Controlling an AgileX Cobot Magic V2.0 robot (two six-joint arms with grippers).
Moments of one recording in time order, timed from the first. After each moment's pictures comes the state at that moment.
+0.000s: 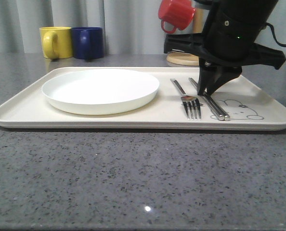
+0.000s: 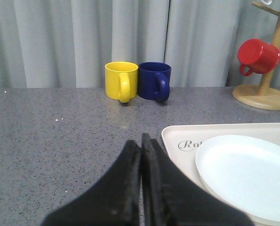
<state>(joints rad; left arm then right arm) -0.10 0.40 -0.44 -0.37 0.21 0.33 0.49 1.68 -1.19 -0.24 0.59 0.76</state>
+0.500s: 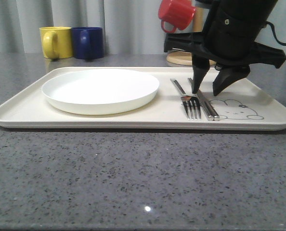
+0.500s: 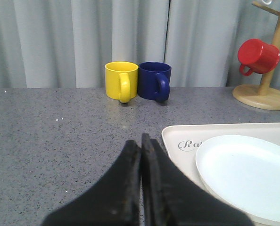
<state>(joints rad) -0.10 0.40 -0.44 -0.37 0.21 0.33 0.49 1.67 -1.20 -0.24 0.60 0.76</state>
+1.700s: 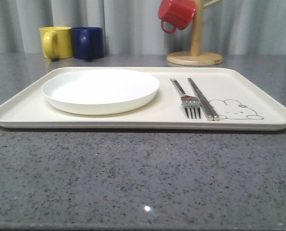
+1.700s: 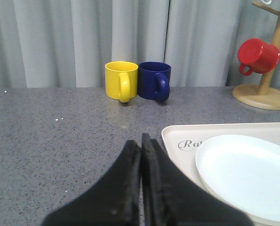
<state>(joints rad) -0.10 0.40 -0.44 -0.37 0.21 0.33 -0.14 1.45 -1.21 0.00 0.85 0.03</state>
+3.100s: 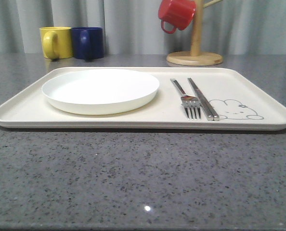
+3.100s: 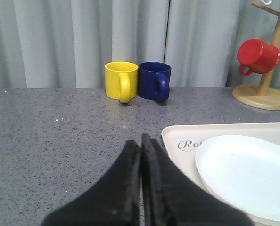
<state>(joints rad) -0.10 0.40 -0.44 -0.37 0.21 0.33 -0.20 1.67 -1.22 0.08 0.81 -0.05</state>
